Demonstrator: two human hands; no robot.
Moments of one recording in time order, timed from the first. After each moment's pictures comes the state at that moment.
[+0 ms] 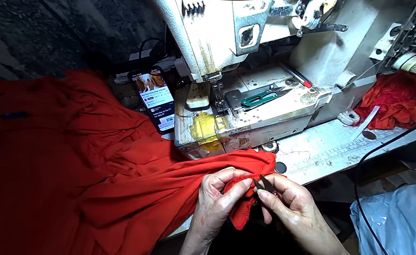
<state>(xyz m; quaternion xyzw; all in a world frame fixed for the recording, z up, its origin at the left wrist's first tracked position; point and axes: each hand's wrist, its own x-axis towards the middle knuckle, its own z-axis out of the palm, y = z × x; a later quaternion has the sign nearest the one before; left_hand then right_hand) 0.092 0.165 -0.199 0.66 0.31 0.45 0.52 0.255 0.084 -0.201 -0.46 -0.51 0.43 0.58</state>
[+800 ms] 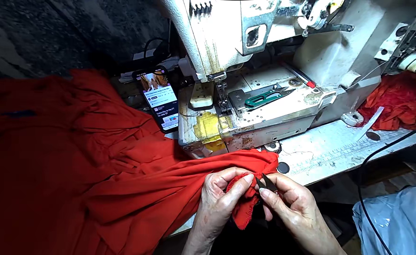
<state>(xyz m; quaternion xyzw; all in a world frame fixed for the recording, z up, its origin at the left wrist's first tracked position) 0.092 0.165 -0.195 0.66 0.31 0.44 0.52 0.249 0.088 -0.209 -0.44 -0.51 0.40 0.62</state>
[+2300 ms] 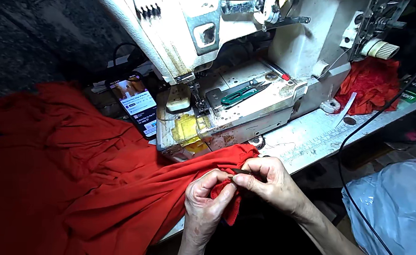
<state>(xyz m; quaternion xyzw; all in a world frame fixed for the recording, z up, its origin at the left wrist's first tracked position) 0.093 0.161 -0.208 0.71 0.27 0.51 0.41 0.266 0.118 -0.194 -0.45 -0.56 0.41 0.56</state>
